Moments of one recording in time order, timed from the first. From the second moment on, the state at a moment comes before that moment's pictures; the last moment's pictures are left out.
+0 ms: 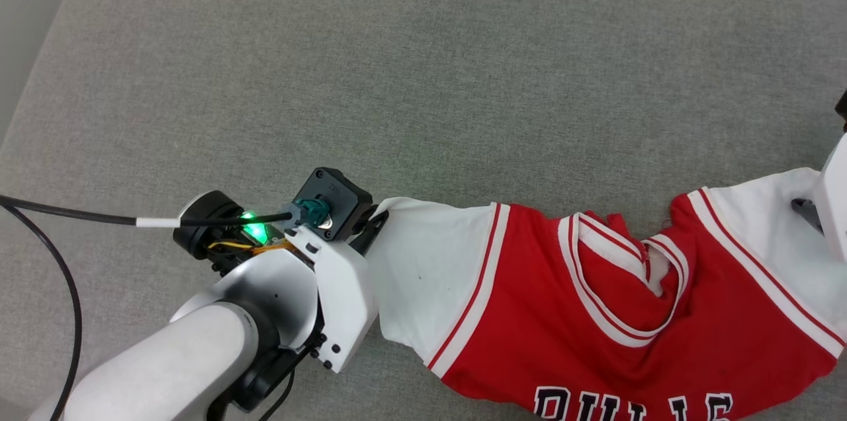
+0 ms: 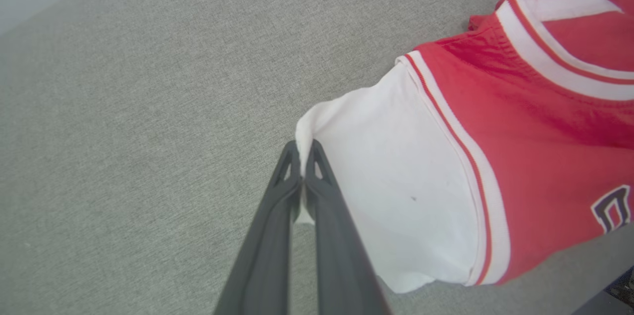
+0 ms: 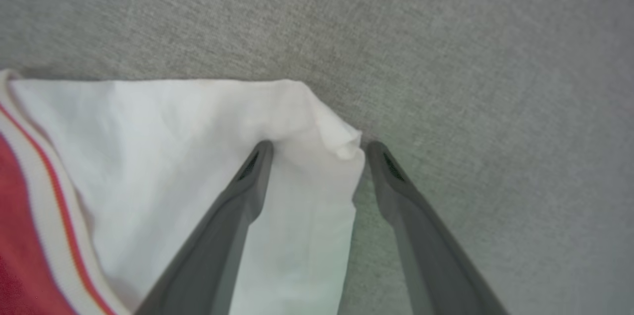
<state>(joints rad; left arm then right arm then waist) -0.64 0.69 -0.91 -0.26 -0.68 0.23 0.51 -0.57 -0.65 0.25 0.28 0.46 0.13 0.99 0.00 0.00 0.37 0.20</state>
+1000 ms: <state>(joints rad) -0.61 0.76 -0.83 -0.24 -0.67 0.30 0.42 -0.59 -0.74 0.25 0.28 0.56 0.13 0.74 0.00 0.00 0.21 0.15</state>
